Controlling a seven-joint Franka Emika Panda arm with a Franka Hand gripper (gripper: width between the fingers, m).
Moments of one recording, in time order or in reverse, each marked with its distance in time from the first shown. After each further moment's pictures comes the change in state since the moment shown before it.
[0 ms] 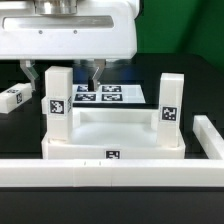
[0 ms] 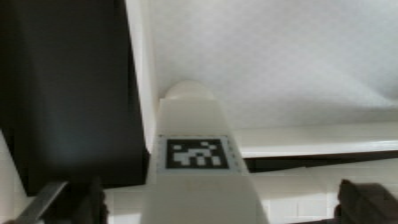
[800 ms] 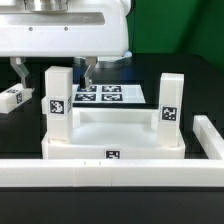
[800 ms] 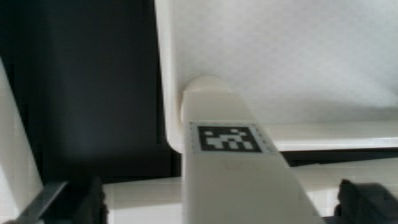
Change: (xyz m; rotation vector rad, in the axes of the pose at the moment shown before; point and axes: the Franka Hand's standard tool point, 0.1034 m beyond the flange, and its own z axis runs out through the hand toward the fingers) arm 0.003 0.010 -0.004 -0.008 -0.017 -0.013
